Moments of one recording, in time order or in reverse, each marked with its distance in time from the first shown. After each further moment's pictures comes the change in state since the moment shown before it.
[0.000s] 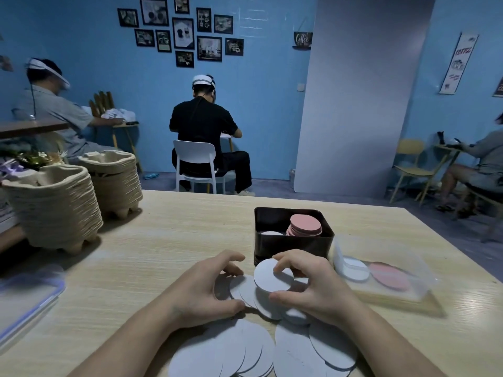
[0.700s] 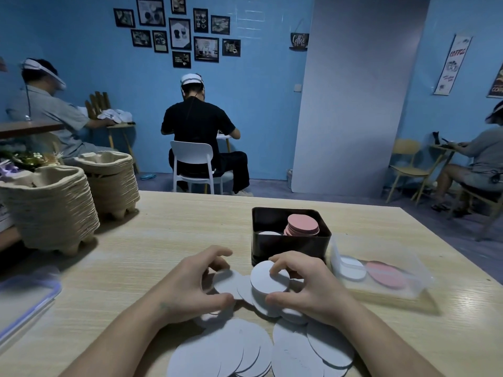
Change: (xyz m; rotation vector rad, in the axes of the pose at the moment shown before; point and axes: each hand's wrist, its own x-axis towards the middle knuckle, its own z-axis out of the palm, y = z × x) left_hand -0.002 -0.011 -0.010 -0.035 0.038 -0.039; right_hand -0.002 -0.005 0.002 0.016 -0.025 0.049
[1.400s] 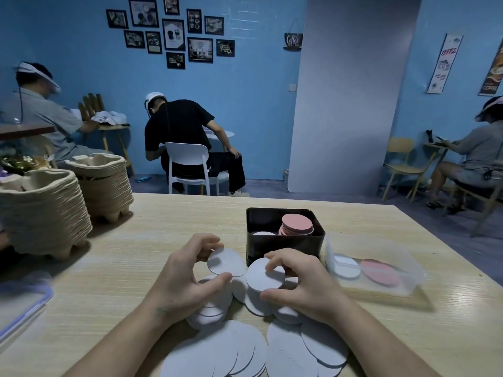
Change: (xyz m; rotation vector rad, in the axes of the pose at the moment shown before) left_hand 0.002 0.016 0.006 -0.135 0.336 0.170; right_hand 0.001 0.001 0.000 0.027 0.037 -0.004
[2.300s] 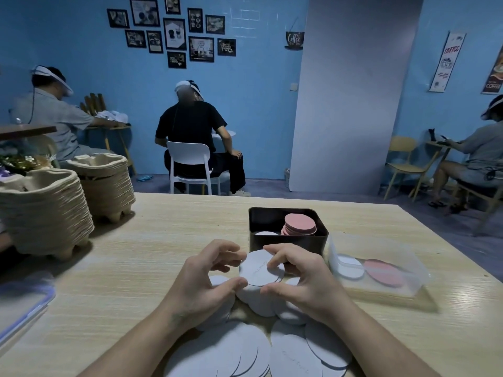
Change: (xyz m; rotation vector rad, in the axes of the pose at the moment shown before) left_hand 0.000 0.005 0.020 -0.129 -0.037 0.022; right_hand 0.004 -0.007 0.005 0.124 0.100 -0.081
